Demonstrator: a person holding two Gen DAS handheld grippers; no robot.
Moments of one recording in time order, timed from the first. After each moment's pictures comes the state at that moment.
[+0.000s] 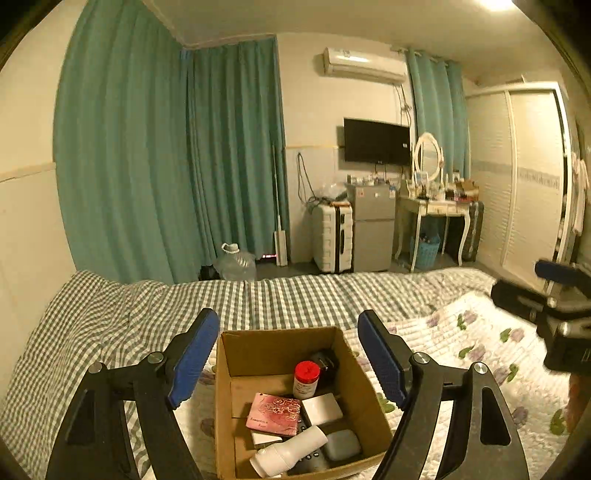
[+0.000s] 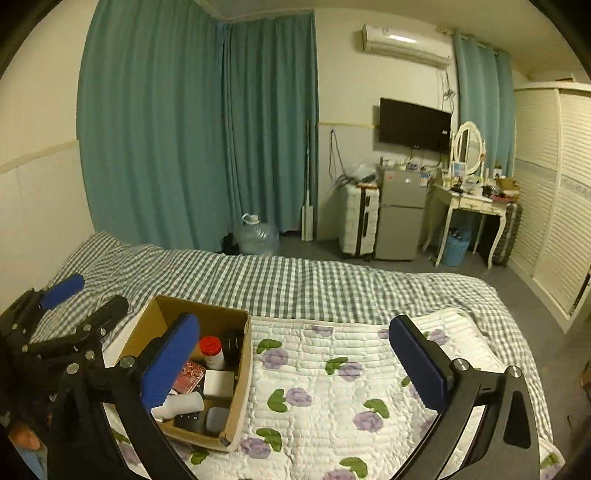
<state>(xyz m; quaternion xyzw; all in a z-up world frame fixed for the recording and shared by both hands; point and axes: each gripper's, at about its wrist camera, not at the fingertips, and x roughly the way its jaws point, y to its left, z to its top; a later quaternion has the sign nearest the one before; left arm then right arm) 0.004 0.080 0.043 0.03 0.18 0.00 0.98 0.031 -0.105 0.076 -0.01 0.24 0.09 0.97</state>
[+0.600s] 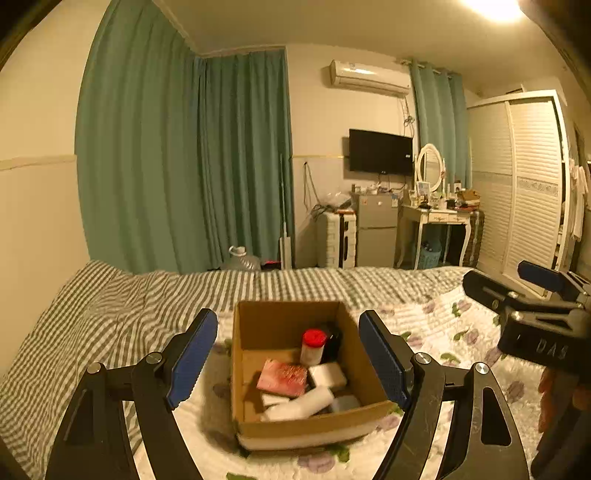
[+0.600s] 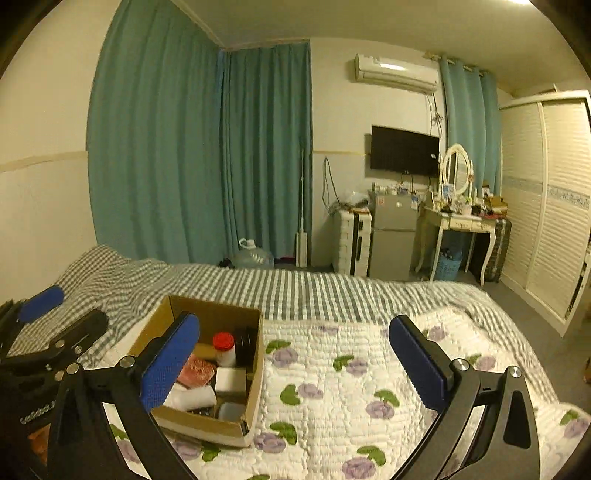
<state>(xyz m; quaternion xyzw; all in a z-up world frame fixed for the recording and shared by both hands) -0.062 0.098 0.007 0.02 0.17 0.01 0.99 -0.023 -0.090 0.042 0.00 0.18 0.08 0.98</state>
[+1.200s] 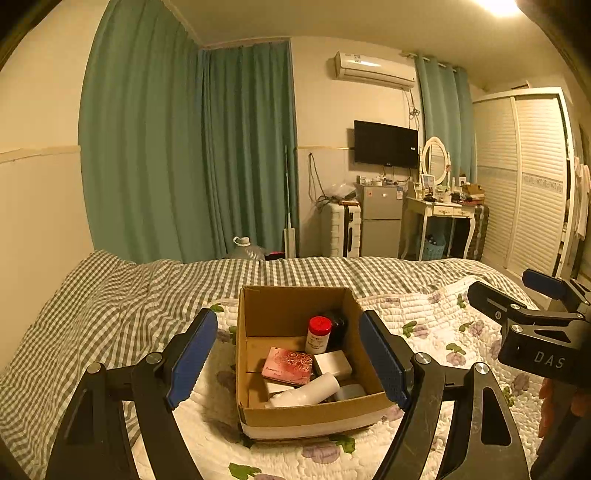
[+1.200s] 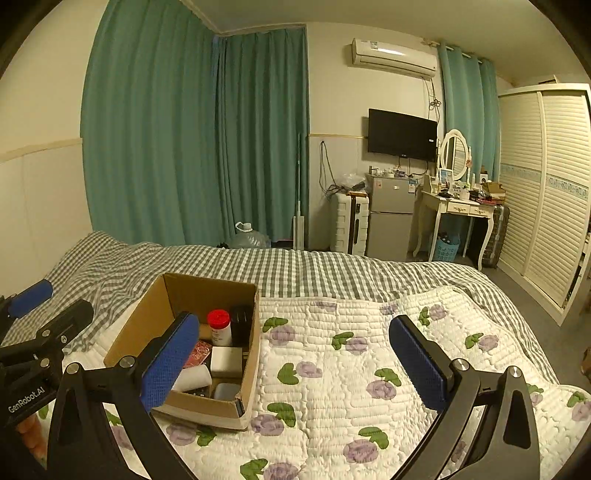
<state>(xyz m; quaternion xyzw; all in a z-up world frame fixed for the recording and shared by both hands) -0.063 0.100 -0.002 0.02 0.18 0.02 0.98 -0.024 -0.092 0.023 0.00 0.21 0.07 0.98</state>
